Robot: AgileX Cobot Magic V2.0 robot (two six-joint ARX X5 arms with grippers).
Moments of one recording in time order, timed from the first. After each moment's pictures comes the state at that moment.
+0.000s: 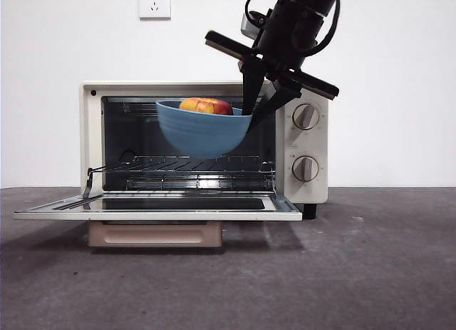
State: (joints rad) left arm -0.27 0.48 0.71 -0.73 0.35 -0.21; right arm 0.58 1.79 1.52 -0.64 -0.12 0.56
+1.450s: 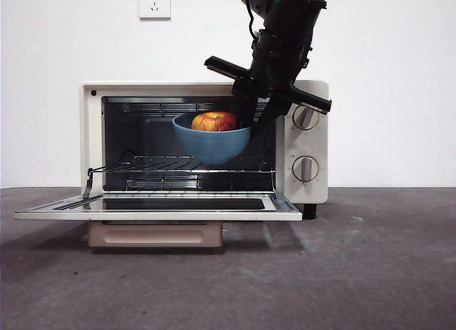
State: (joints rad) left arm -0.27 0.48 0.71 -0.78 0.35 -0.18; right arm 0.59 1.87 1.53 -0.47 0.12 0.84
